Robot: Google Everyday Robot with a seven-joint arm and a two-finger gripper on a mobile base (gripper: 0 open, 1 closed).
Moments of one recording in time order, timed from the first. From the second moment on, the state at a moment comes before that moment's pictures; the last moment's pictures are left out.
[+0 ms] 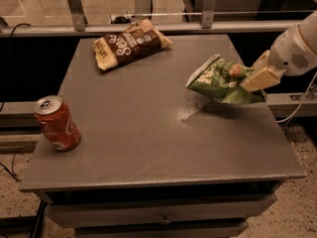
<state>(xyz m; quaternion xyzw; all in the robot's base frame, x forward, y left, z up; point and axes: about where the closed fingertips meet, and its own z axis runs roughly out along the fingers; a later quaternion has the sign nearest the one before) 0.537 -0.239 0.908 -0.52 0.81 0.10 0.25</state>
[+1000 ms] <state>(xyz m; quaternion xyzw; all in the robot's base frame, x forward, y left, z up) 0.696 -0.163 0.901 -0.52 0.78 0.11 0.34</state>
